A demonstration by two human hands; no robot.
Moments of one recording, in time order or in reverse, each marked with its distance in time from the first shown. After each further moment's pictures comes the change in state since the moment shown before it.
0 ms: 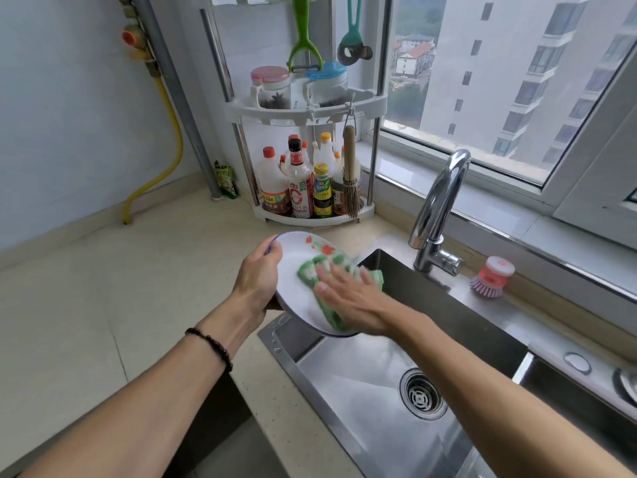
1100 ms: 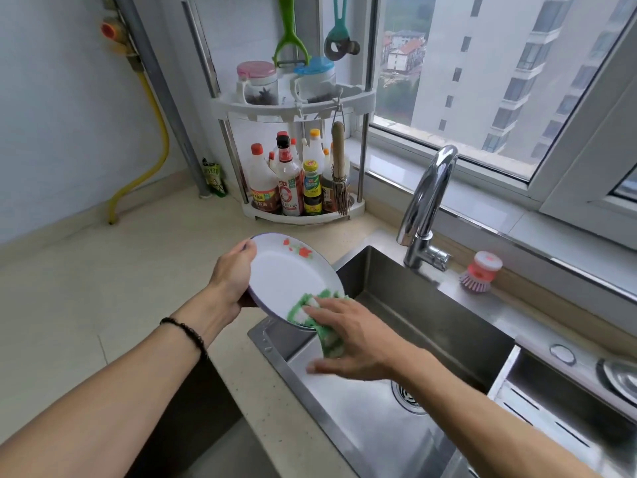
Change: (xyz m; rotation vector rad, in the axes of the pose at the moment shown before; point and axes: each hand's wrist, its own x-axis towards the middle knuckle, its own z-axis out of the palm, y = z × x) left_hand 0.015 -0.001 -0.016 0.021 -0.013 -0.082; right_hand -0.032 0.016 0.035 -0.052 0.134 -0.169
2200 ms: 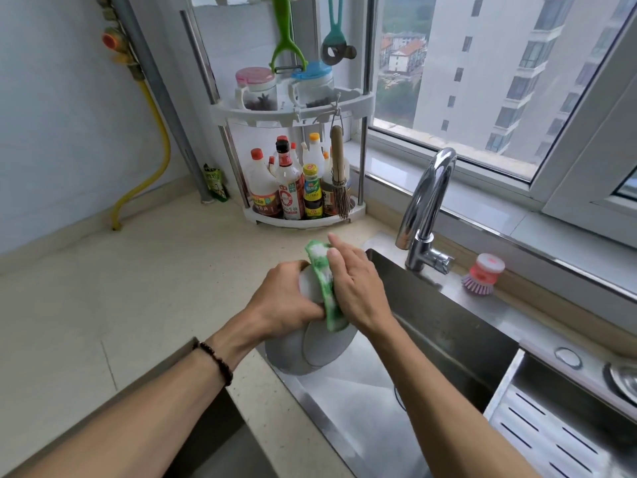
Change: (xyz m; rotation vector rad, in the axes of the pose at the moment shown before) left_hand -0.030 -0.004 0.037 0.626 -0.282 0.503; right_hand 0.044 -0.013 -0.029 0.542 0.613 0.326
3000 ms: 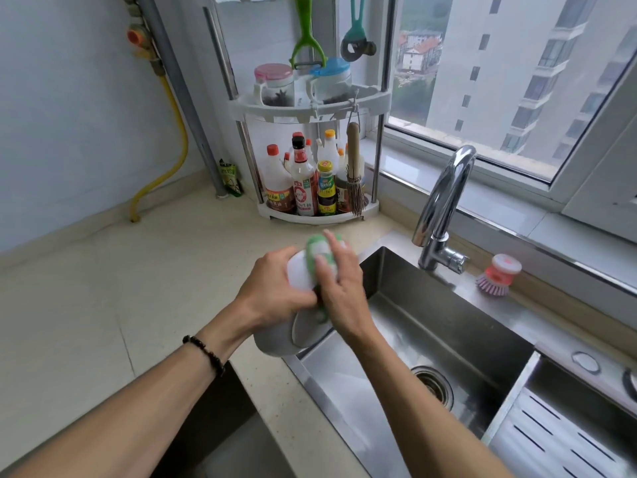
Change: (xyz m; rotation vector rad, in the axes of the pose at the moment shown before) left_hand -0.017 -0.009 -0.026 -0.023 0.130 -0.014; right_hand -0.008 0.008 0.054 0.272 0.031 -0.045
